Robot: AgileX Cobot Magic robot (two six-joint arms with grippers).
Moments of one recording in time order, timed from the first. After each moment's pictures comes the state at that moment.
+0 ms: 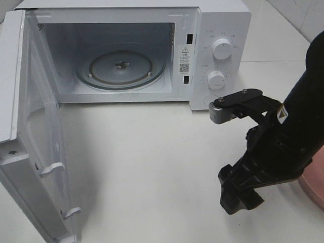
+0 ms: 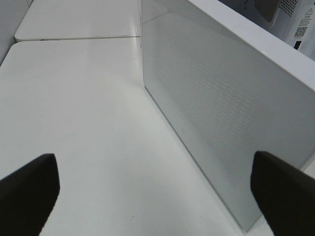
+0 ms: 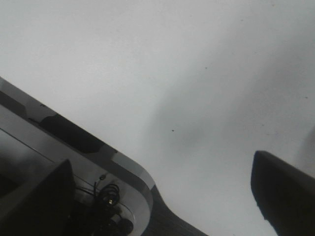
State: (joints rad) left arm 0.08 -0.01 -0.51 -0.25 1.04 0.19; right arm 0.55 1.47 -0.77 0.12 0.78 -0.08
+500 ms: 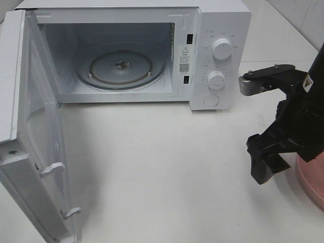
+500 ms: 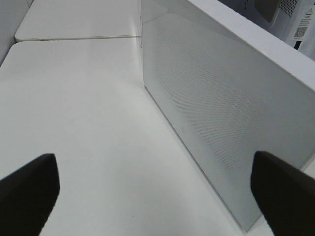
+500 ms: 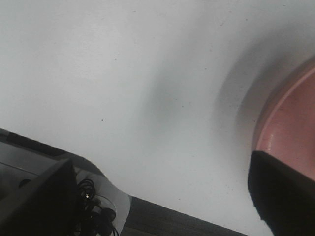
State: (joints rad) left arm 0.08 -0.01 -0.51 -0.25 1.04 0.19; right arm 0.41 1.47 -0.87 0.00 0.93 0.03
